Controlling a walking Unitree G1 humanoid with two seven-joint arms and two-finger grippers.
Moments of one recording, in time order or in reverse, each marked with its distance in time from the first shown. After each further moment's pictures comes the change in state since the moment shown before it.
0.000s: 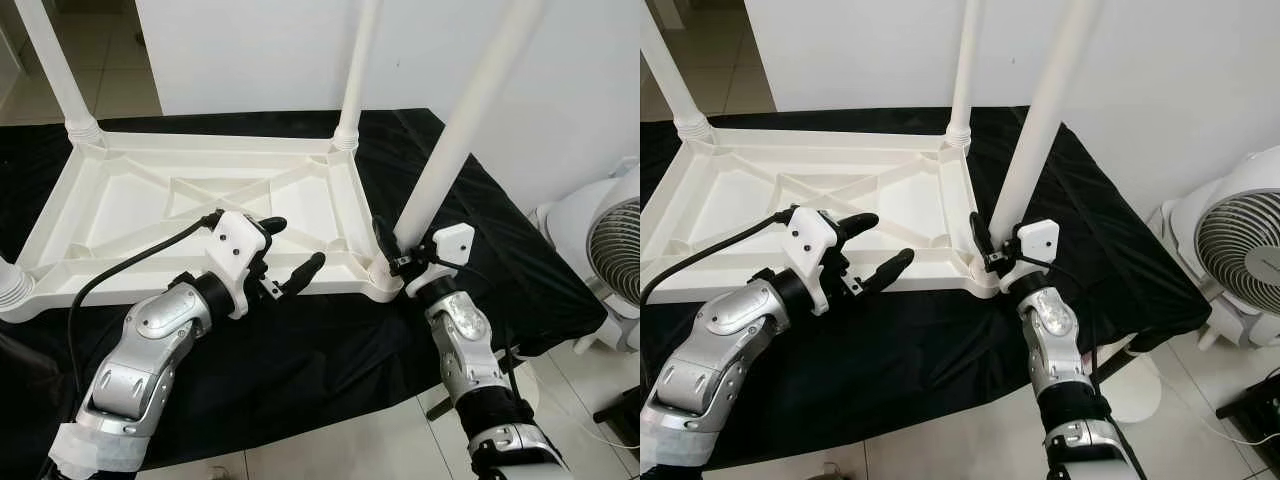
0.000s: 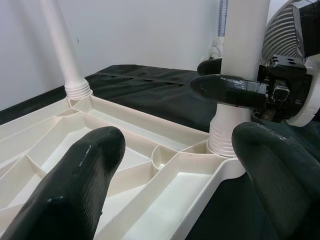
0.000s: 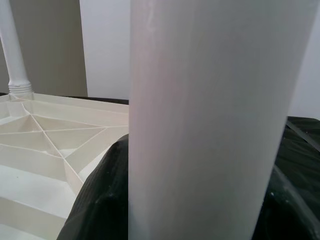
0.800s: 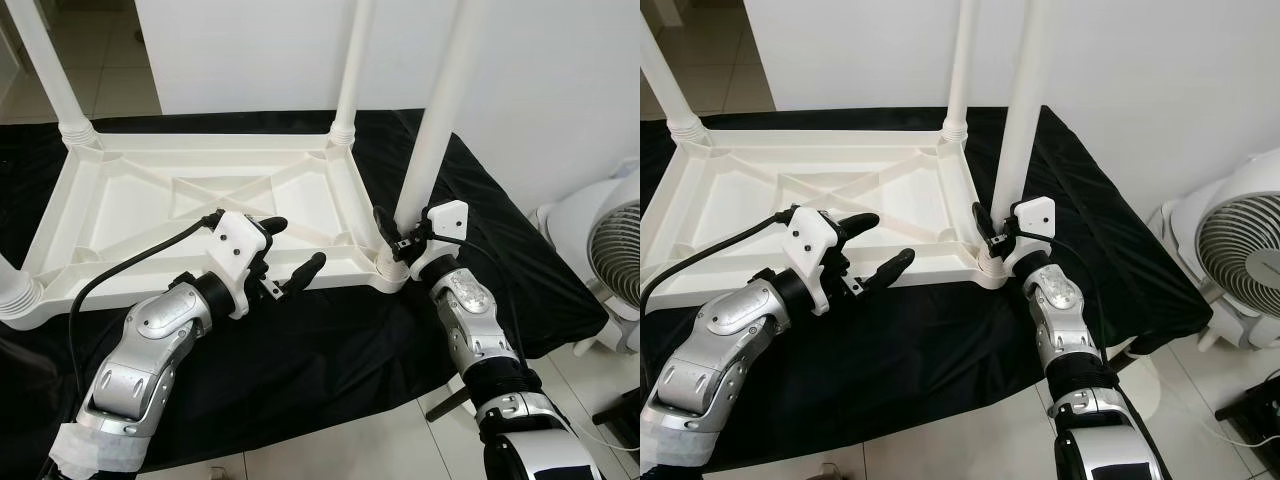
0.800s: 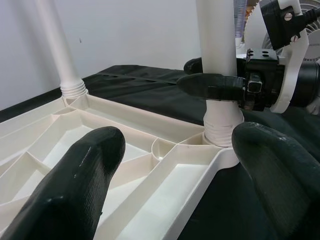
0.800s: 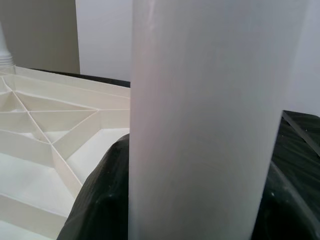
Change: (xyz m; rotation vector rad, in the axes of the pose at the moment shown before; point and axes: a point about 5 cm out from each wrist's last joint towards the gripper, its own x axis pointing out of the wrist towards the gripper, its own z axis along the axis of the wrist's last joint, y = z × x) left arm 0.000 -0.001 0.000 -0.001 -0.002 -0.001; right arm 0.020 -0.013 0.003 -0.067 0.093 0.026
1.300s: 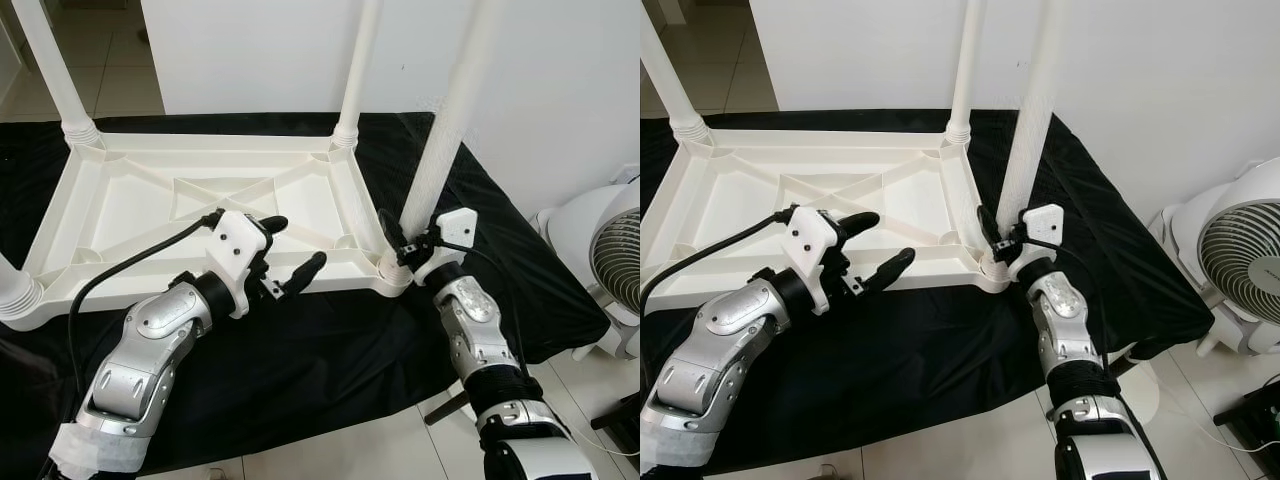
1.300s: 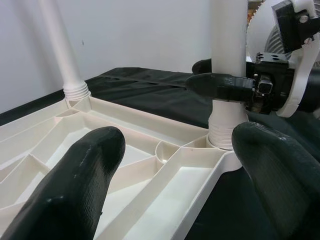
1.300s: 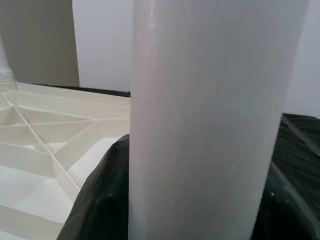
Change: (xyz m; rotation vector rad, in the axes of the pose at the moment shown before) left arm 0.000 0.000 0.001 0.004 -0.005 -0.001; right arm -0.013 -0.004 -0.005 0.049 -0.054 -0.026
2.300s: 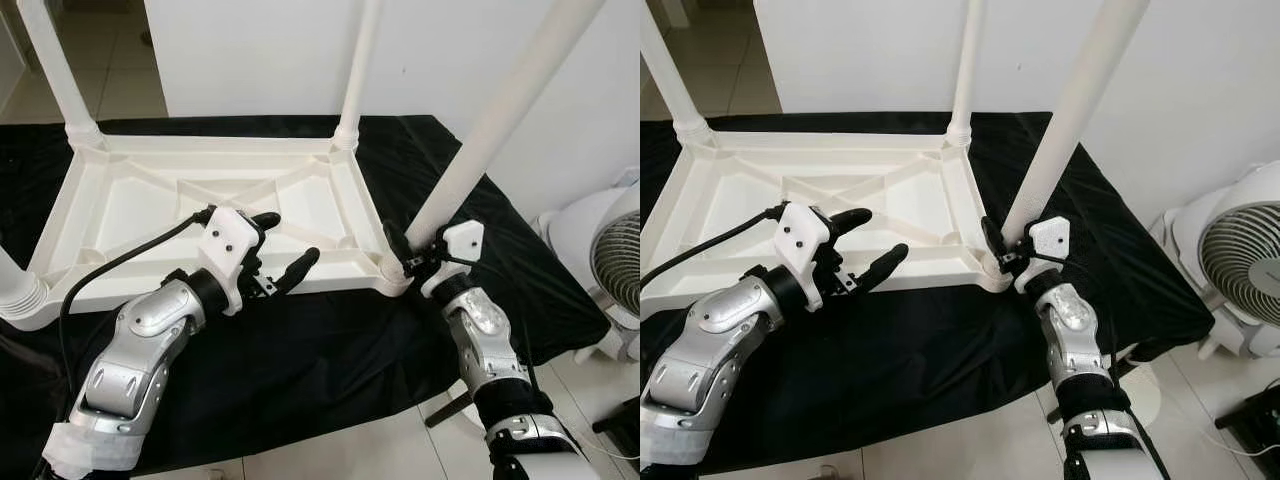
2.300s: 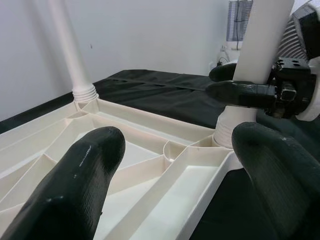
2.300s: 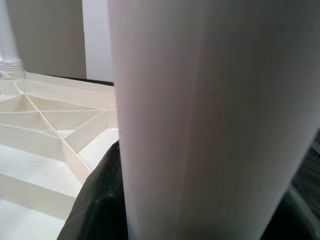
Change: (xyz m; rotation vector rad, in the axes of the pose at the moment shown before) left arm -0.003 0.006 0.002 0.014 0.001 0.021; right arm -0.007 -0.004 -0.004 -0.010 0.049 0.034
